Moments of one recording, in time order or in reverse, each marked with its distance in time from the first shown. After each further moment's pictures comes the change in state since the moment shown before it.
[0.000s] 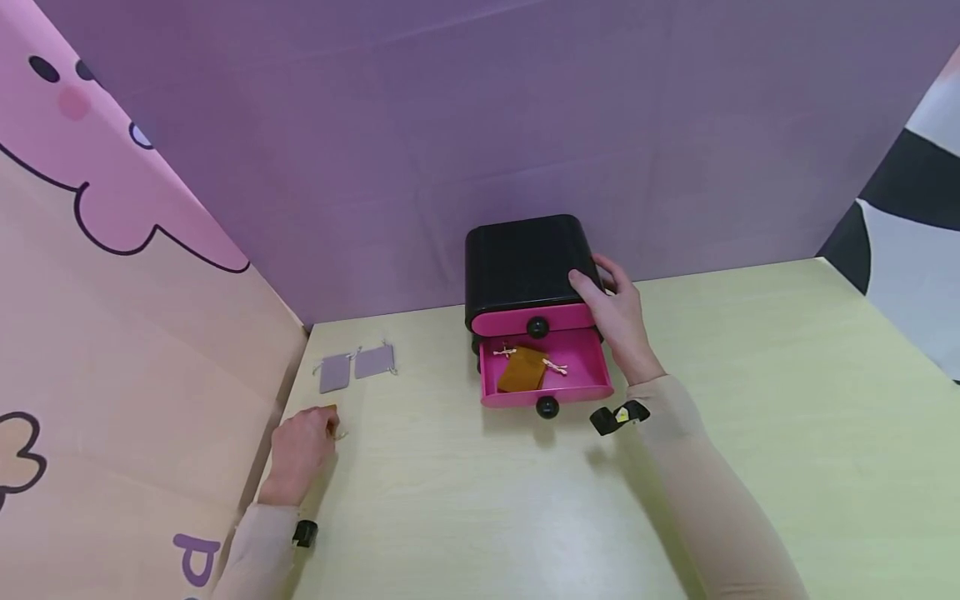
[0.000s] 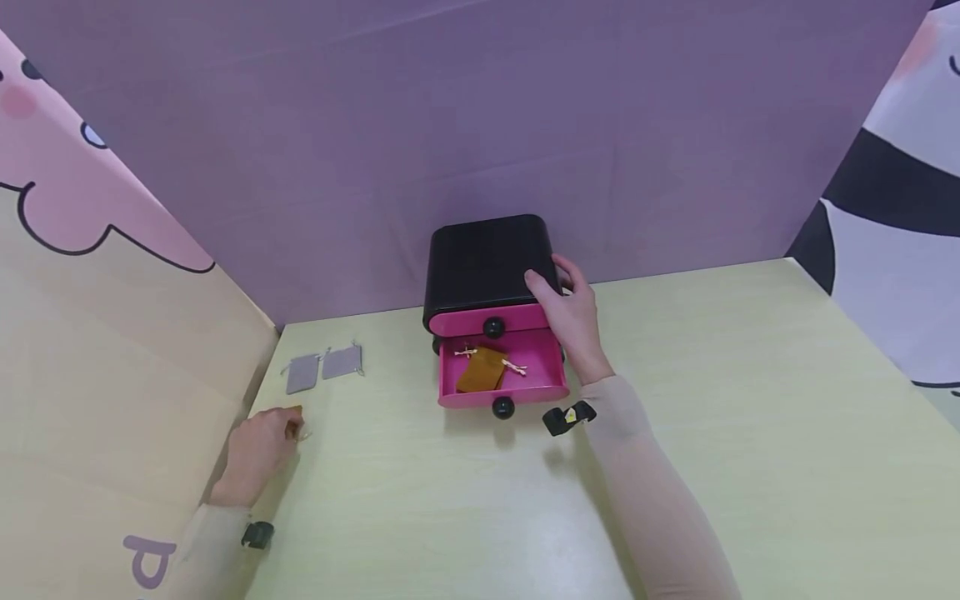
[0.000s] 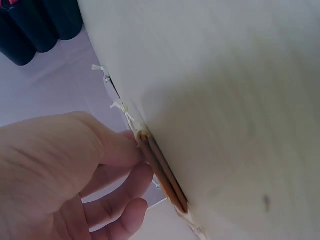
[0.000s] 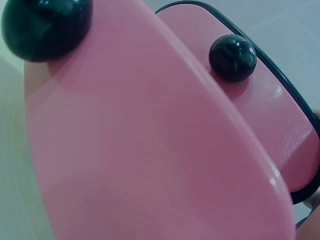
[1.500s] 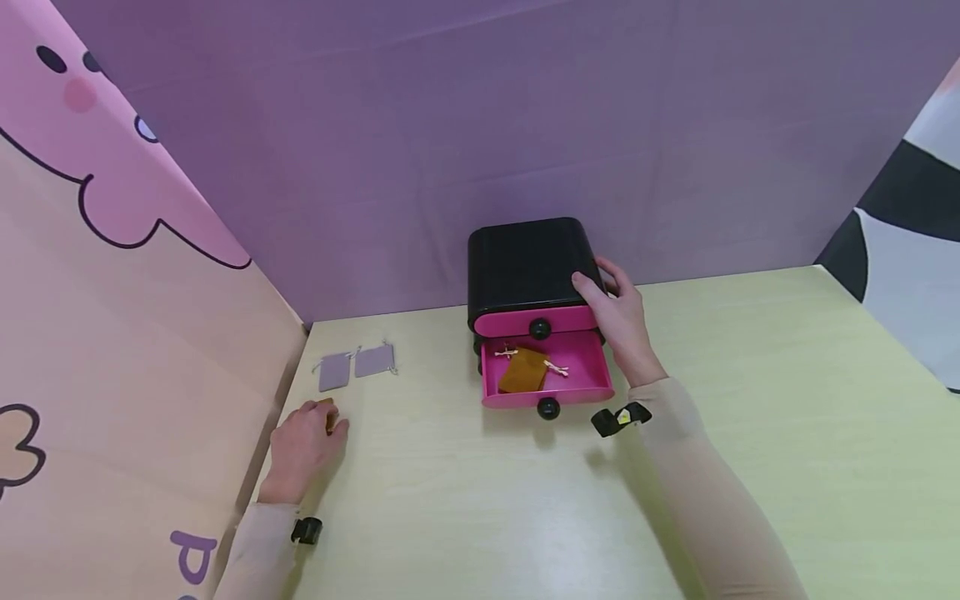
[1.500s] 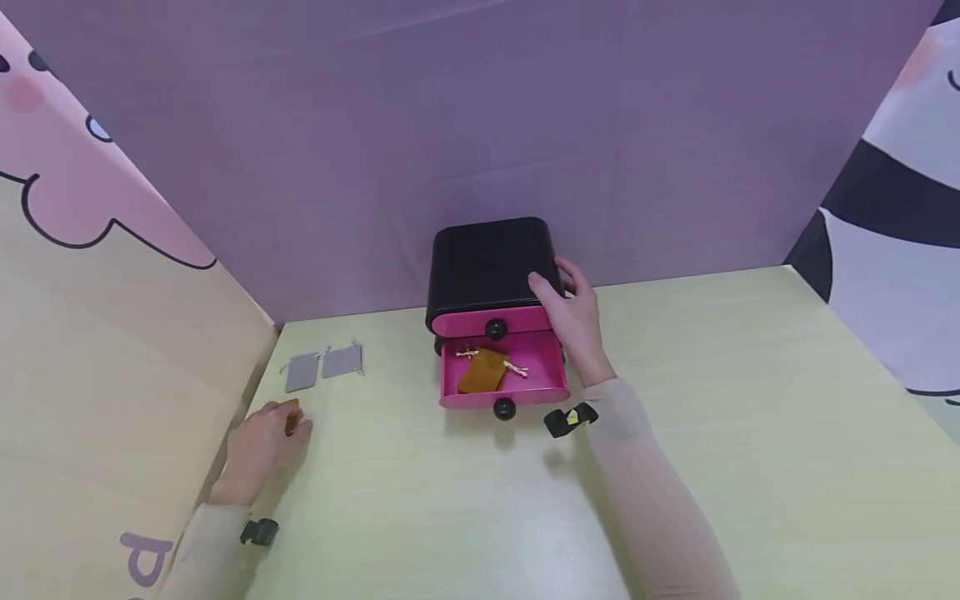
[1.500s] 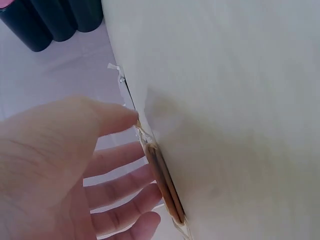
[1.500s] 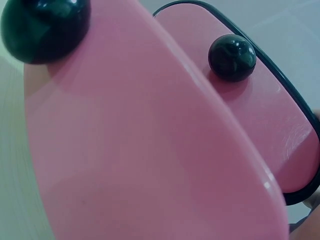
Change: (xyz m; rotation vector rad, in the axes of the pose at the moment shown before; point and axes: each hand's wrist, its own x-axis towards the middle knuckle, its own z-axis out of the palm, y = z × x) left_hand 0.000 0.000 0.004 -0.083 0.028 -0.041; right_hand 0.001 -0.001 -0.001 -0.013 0.002 0.005
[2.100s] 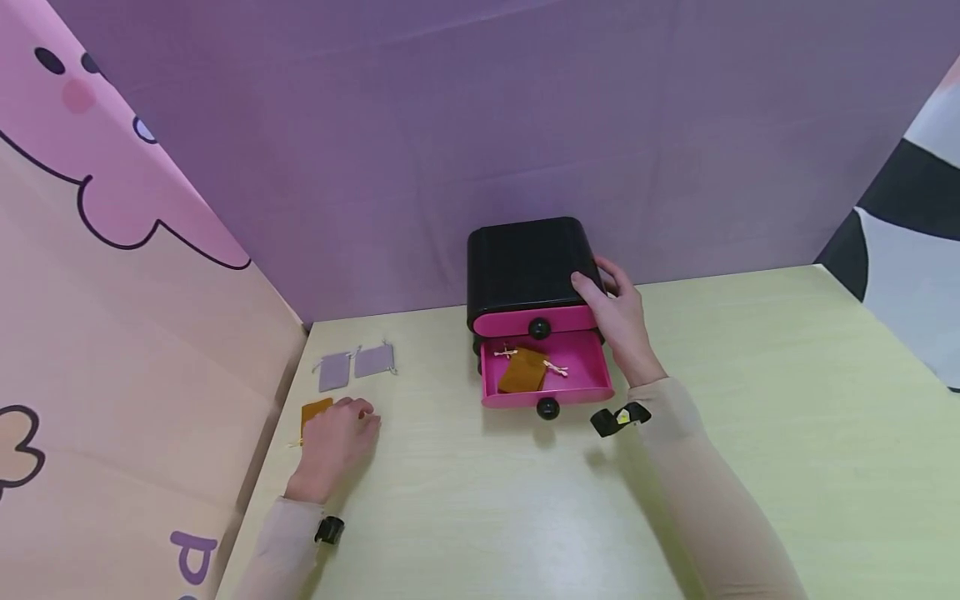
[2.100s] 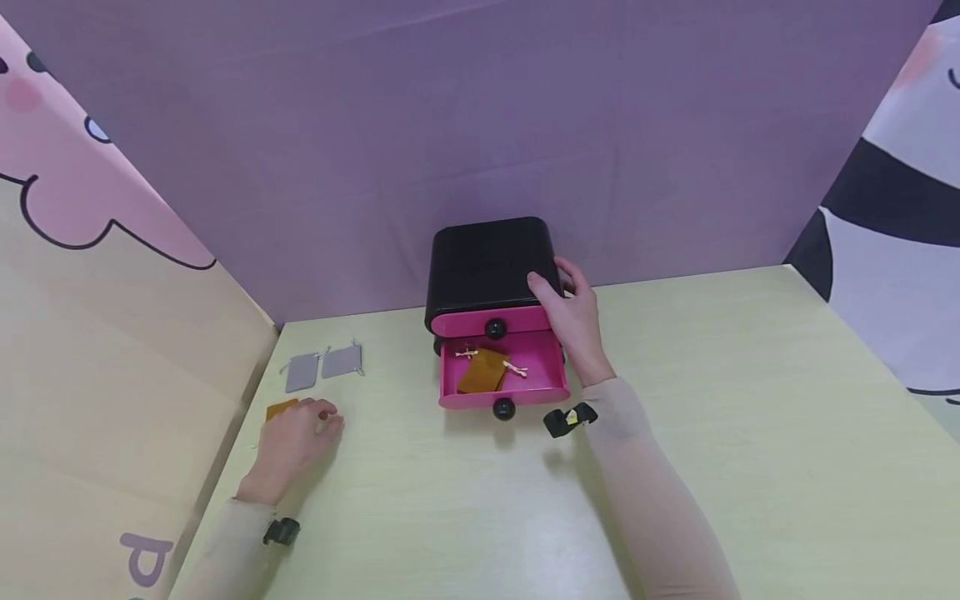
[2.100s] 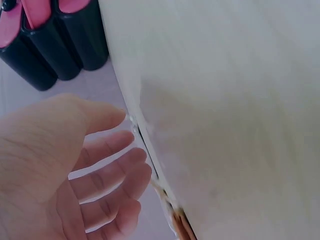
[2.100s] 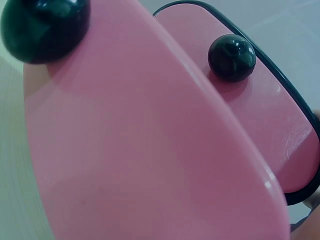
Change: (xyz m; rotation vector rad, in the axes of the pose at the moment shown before) left_hand 0.006 0.043 0.011 -0.015 -0.034 0.066; right_hand 0.000 0.001 0.000 -0.001 0.002 -0.002
